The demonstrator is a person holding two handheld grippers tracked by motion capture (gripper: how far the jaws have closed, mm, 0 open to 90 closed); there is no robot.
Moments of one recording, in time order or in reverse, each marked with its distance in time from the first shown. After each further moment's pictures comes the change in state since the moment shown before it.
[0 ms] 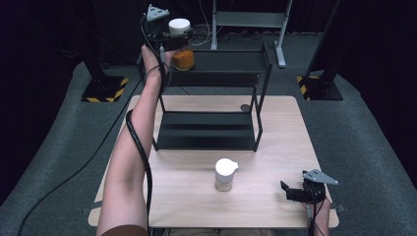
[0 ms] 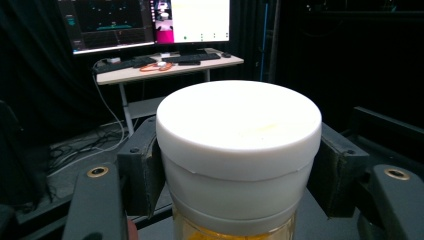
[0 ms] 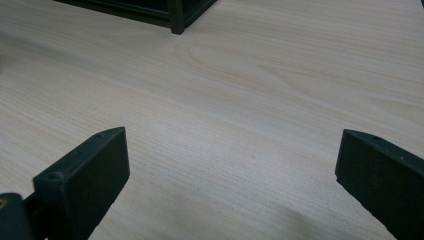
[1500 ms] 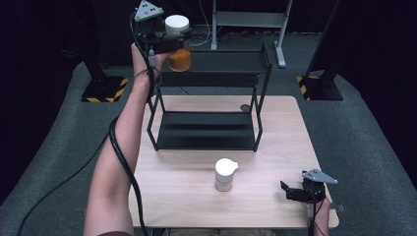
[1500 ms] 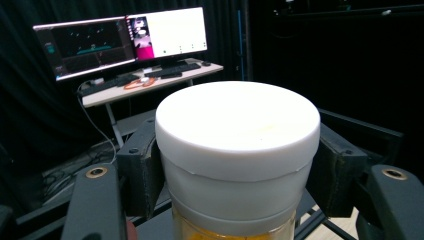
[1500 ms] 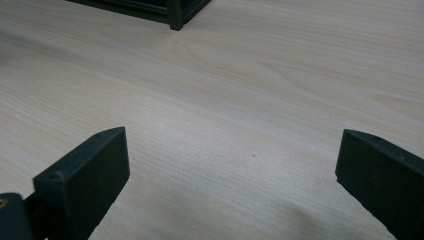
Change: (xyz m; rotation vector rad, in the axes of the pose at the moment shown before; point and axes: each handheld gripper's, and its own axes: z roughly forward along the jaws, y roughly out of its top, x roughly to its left) left arm -0.007 0.020 -0.044 -0.017 -0.067 0.105; right arm 0.000 0.003 0.002 0.017 -0.001 0.005
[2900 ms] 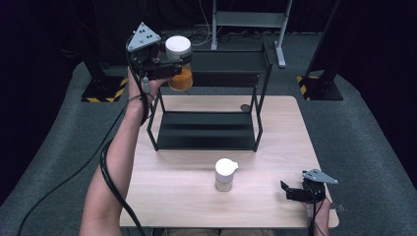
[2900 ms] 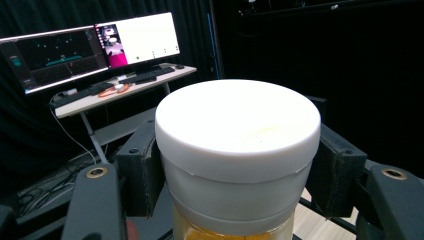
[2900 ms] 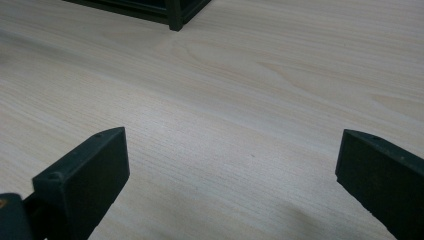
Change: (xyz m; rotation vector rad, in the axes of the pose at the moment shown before) left arm -0.021 -0.024 -0.048 -0.026 -0.106 0.073; right arm 0.000 0.000 0.000 -0.001 -0.001 0.003
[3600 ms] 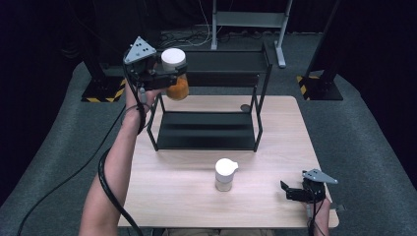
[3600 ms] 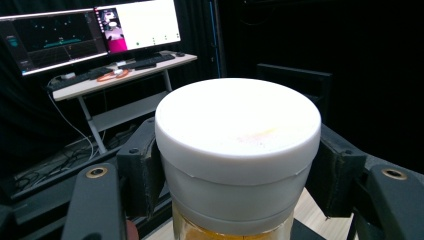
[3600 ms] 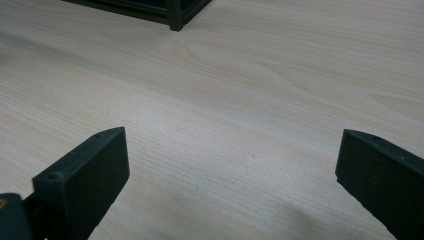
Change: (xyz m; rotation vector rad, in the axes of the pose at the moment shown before) left arm 0.004 -0.026 -0.008 0.031 0.000 -0.036; right arm 0.000 0.000 0.000 -0.002 0.001 0.002
